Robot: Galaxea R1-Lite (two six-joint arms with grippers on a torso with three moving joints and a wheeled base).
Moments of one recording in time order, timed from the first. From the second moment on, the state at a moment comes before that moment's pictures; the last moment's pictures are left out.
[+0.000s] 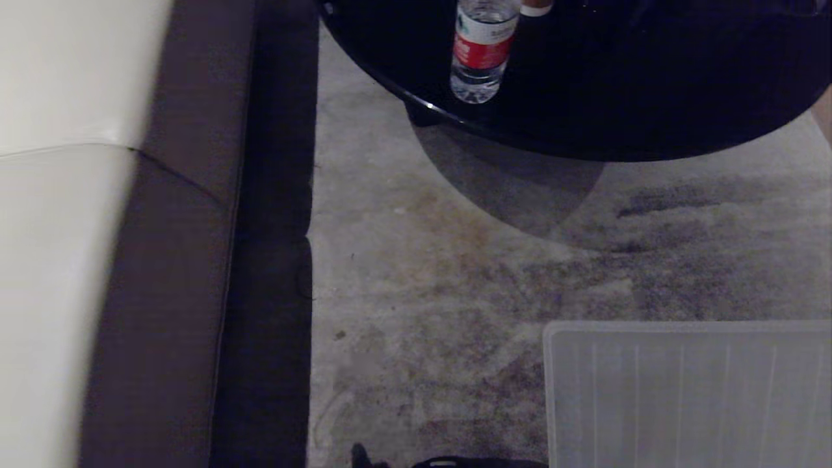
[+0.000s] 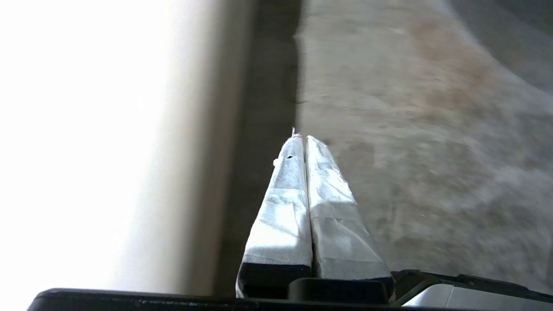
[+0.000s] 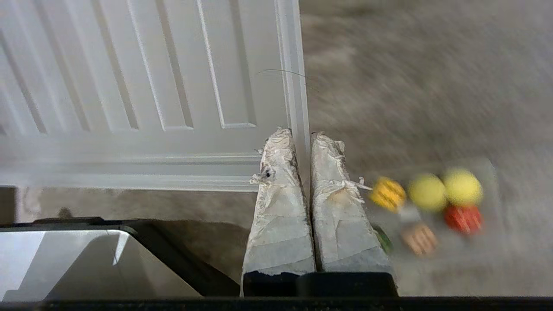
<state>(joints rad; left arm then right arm) 0.00 0.00 0.00 -0.01 0.07 -0.14 0.01 0.00 -0.04 0.09 0.01 0.02</state>
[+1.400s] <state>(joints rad) 0.00 0.00 0.00 -0.01 0.07 -0.14 0.01 0.00 -0.04 0.09 0.00 0.02</state>
